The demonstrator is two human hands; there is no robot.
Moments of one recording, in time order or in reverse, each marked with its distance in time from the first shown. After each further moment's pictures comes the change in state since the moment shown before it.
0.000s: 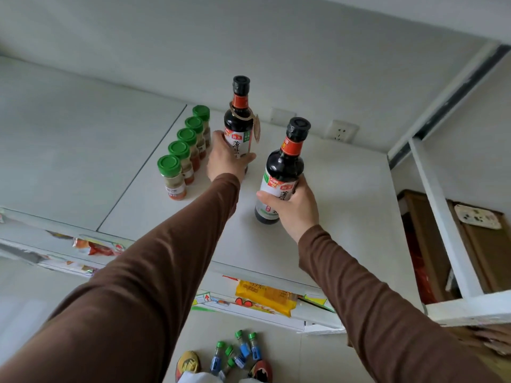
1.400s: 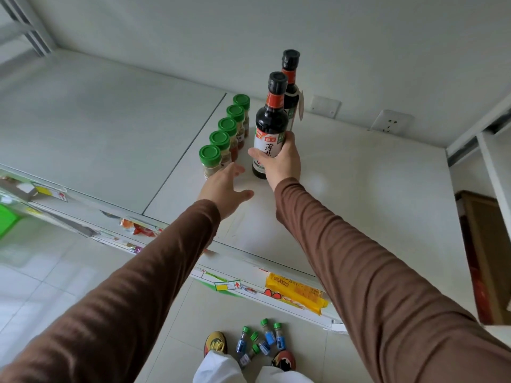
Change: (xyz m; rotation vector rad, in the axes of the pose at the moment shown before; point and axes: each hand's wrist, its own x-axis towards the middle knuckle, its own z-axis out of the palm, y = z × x) left_hand -0.051 -0.051 -0.108 0.379 -0.375 0.142; right_hand 0.076 -0.019 0.118 -0.029 0.051 -0.068
